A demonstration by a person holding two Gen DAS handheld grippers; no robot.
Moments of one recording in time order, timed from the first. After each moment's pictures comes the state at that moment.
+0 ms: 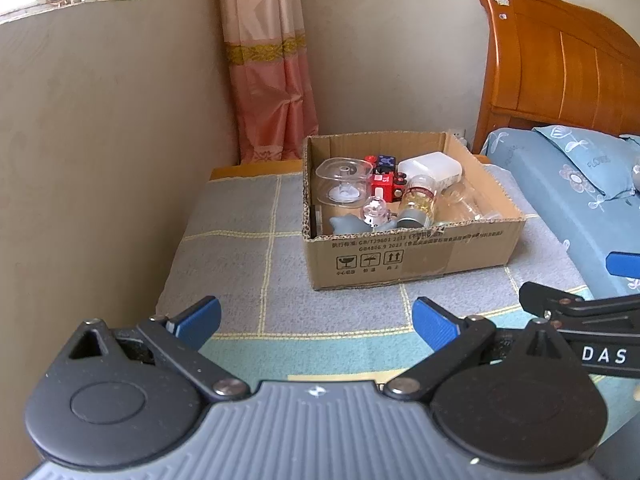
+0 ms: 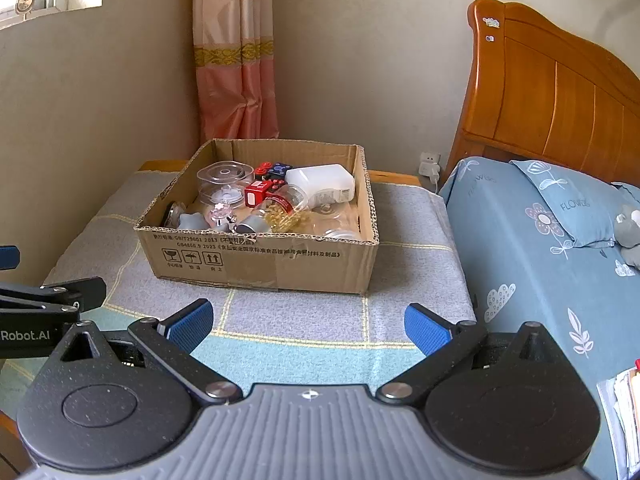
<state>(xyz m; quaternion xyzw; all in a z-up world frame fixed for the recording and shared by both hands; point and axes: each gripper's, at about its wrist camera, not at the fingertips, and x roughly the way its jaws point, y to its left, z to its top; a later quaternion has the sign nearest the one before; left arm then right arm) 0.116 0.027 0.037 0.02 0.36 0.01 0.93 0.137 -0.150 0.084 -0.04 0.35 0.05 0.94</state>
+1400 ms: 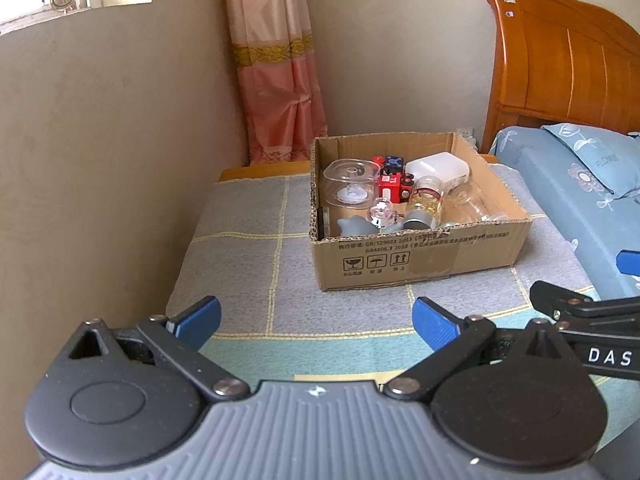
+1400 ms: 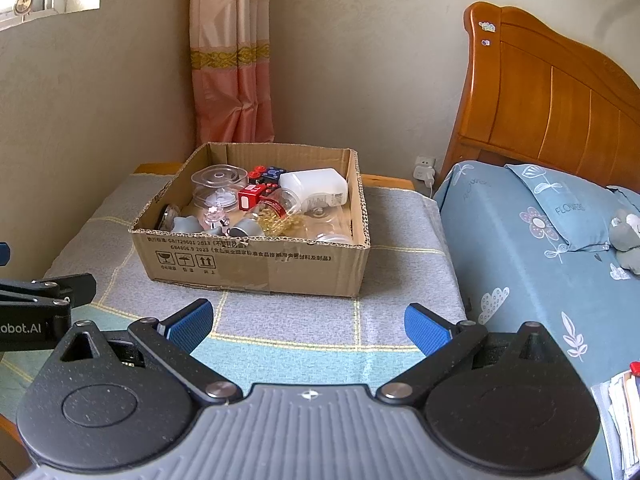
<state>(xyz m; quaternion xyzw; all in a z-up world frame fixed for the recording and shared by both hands) 0.116 0.024 0.041 0.03 0.36 0.03 0.93 0.136 -0.156 0.086 -0.05 0.34 0.05 0.94</state>
